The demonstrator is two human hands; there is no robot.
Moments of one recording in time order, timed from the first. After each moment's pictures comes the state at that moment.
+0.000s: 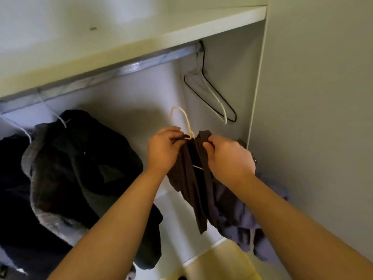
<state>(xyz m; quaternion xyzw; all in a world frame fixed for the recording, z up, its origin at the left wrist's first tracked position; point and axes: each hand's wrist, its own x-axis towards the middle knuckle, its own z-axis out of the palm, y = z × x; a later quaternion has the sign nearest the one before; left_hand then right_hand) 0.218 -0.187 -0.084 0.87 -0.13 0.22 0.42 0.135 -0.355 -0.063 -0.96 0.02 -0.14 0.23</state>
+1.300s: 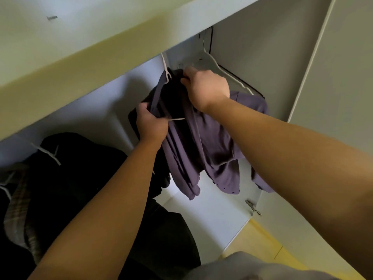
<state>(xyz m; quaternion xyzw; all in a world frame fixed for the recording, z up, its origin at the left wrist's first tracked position) 0.390 -0.106 -0.082 0.82 -0.04 0.12 0.56 0.351 -0.270 -0.019 -0.95 0.06 -0.24 0.17</state>
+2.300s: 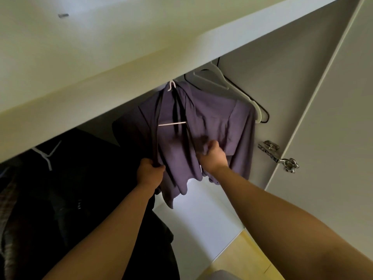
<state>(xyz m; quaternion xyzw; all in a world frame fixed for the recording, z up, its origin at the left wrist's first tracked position) 0.353 -0.060 -0.176 0.88 0.10 -0.05 0.46 0.320 -0.257 -0.177 -0.81 0.25 -0.04 0.53</state>
